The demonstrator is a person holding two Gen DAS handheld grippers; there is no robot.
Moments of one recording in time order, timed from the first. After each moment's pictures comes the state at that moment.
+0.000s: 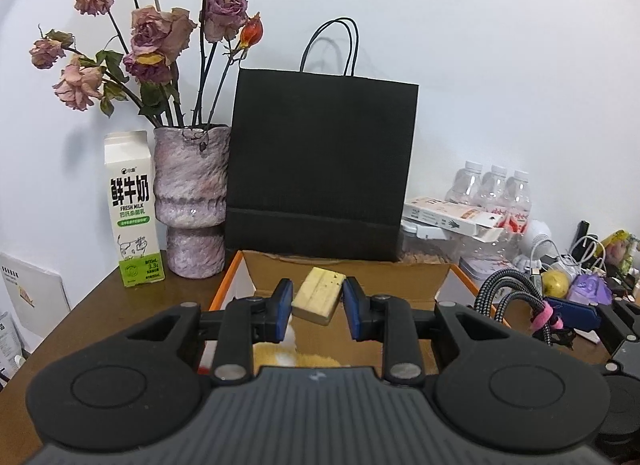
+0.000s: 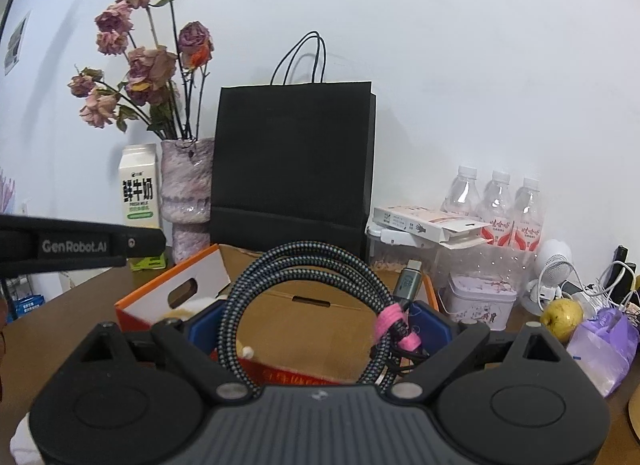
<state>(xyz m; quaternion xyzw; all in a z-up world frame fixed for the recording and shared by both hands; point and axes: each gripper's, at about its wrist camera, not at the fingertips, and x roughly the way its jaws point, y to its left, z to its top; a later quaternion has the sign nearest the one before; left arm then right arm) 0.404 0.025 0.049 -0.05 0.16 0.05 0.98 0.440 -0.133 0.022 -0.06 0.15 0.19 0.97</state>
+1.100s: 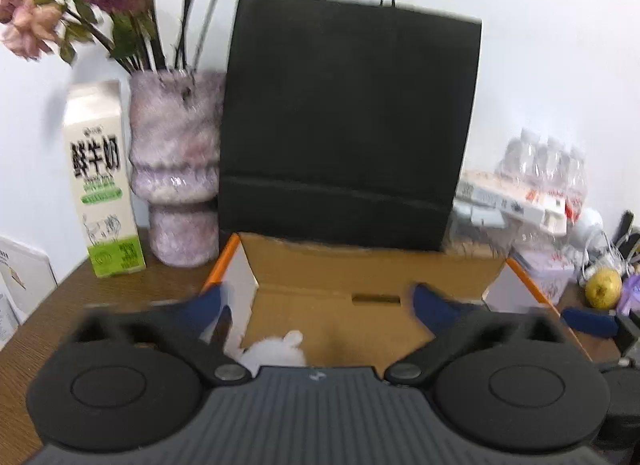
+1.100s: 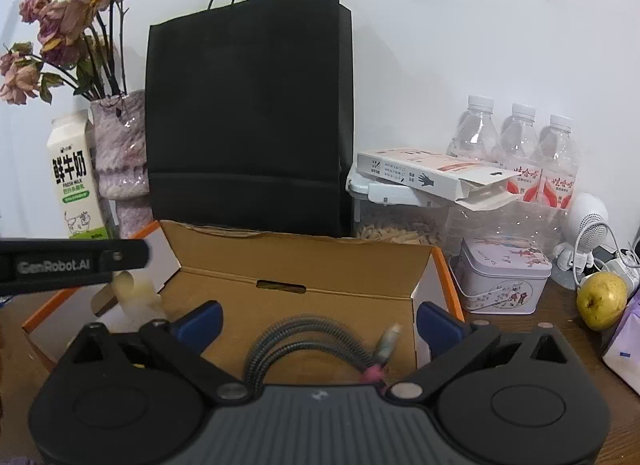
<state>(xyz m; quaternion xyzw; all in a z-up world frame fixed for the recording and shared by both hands) 0.506 0.049 0.016 -0.06 0.20 0.08 0.97 0.555 -0.120 -0.013 -0.03 0.24 0.17 0.96</state>
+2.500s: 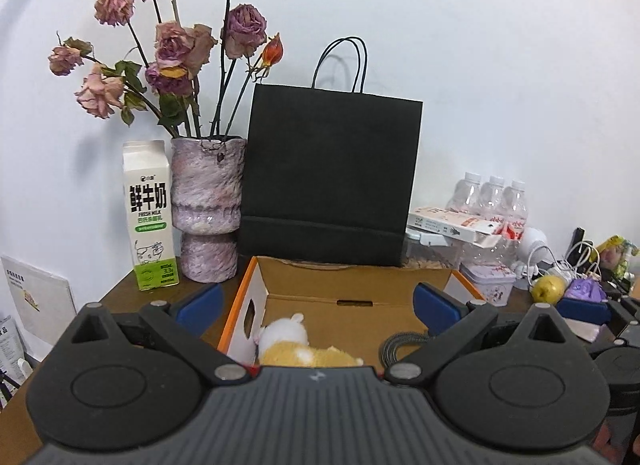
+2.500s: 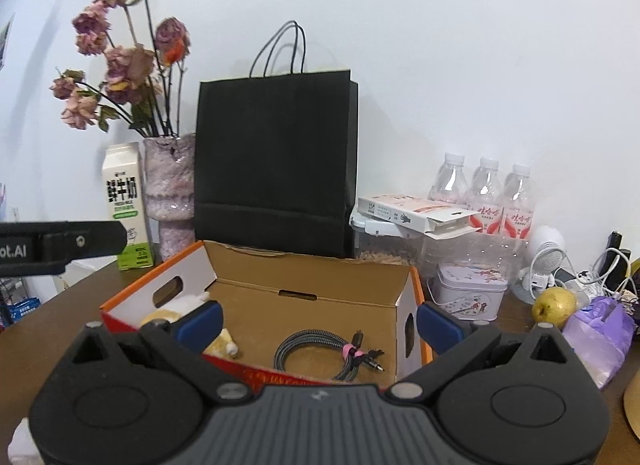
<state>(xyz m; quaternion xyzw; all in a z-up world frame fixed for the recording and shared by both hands) 0.367 0.042 0.054 -0.05 0.15 0.05 0.99 0.433 -0.151 0.026 -0.05 0.17 0.18 0.97</state>
